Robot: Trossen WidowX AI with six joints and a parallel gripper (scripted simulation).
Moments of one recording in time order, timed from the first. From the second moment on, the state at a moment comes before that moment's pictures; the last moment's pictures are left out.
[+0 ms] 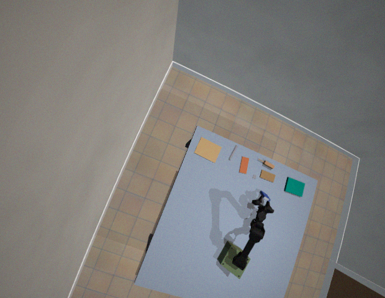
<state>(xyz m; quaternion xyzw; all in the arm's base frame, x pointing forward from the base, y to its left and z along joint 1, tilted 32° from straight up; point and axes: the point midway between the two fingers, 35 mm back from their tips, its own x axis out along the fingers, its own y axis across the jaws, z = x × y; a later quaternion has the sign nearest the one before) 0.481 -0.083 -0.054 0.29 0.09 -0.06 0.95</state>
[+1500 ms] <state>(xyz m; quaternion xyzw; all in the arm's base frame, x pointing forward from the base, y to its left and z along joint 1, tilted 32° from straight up) 0.473 -0.079 -0.058 0.29 0.09 -0.06 0.95</state>
